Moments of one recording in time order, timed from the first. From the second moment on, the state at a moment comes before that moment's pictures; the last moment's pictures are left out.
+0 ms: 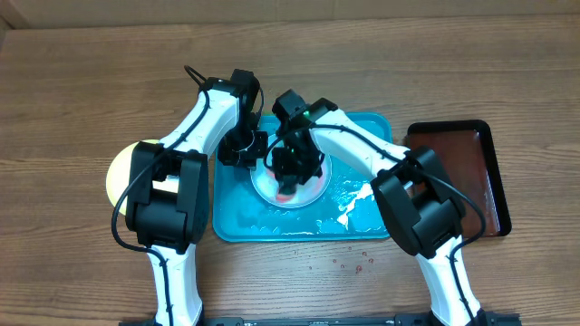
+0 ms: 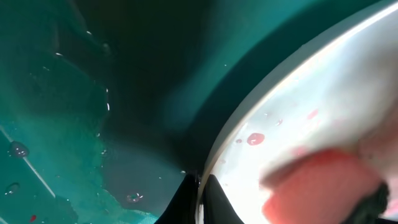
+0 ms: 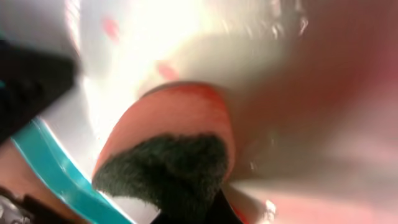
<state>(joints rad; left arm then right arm) -0.25 2.16 1.59 -1.12 0.14 -0.21 0.63 2.27 1.72 -1.00 -0.43 0.50</state>
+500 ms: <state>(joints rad) -0.25 2.15 1.59 -1.11 0.15 -0.21 0.49 2.13 1.69 -1.09 -0.07 0.51</state>
